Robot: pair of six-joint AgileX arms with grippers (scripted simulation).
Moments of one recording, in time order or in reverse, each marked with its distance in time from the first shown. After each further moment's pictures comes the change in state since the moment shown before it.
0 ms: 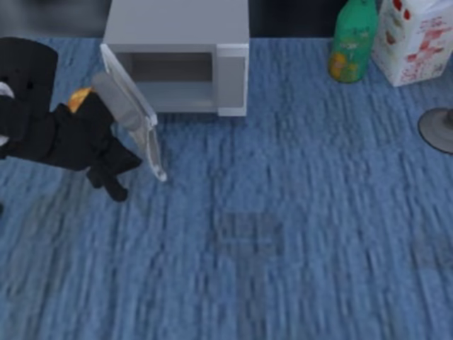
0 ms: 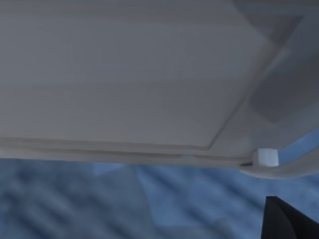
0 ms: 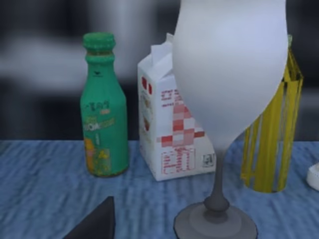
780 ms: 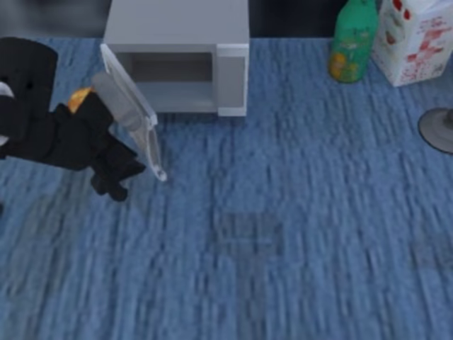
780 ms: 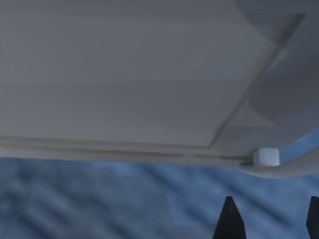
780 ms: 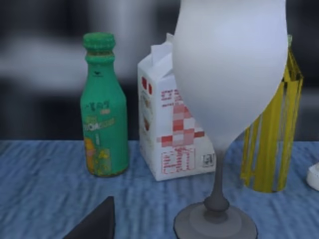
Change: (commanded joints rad) left arm 0.000 0.000 0.000 0.000 0.000 0.000; right arm 0.000 0.000 0.000 0.000 0.000 0.000
